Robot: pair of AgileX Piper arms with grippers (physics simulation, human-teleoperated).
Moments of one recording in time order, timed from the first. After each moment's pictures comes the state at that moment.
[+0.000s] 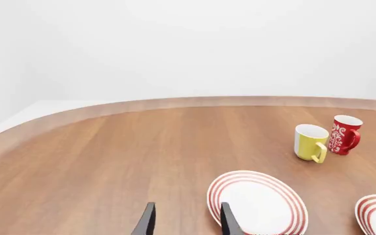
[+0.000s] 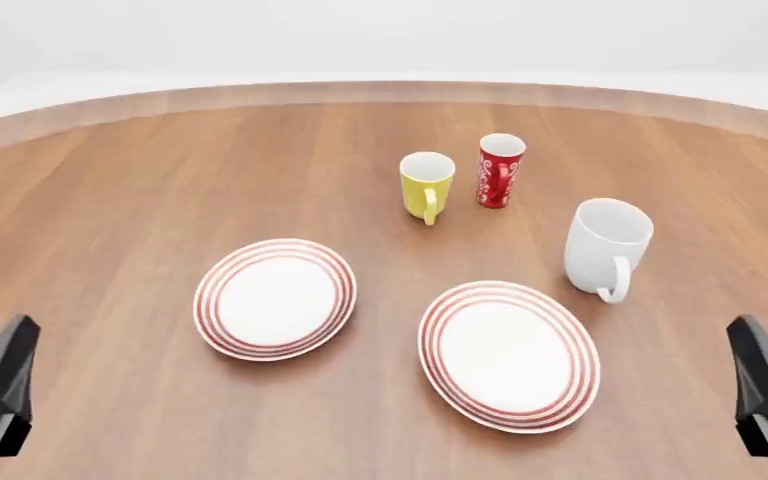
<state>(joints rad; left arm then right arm) 0.00 0.00 0.00 0.00 0.00 0.00 0.00 0.00 0.00 0.00</state>
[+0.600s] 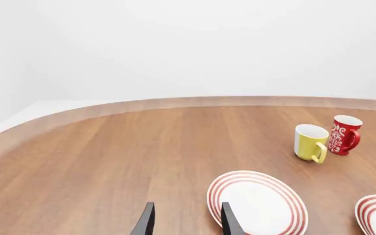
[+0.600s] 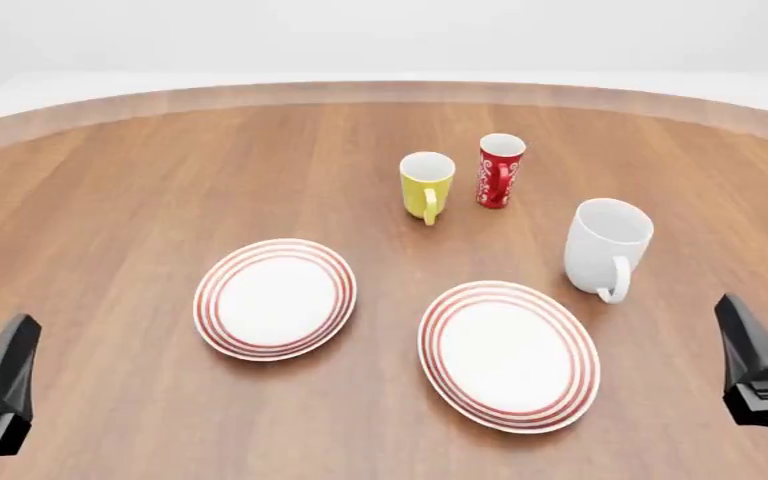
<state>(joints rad) 0.00 0.01 0.00 0.00 0.00 0.00 0.22 -0.03 -0.15 -0.06</state>
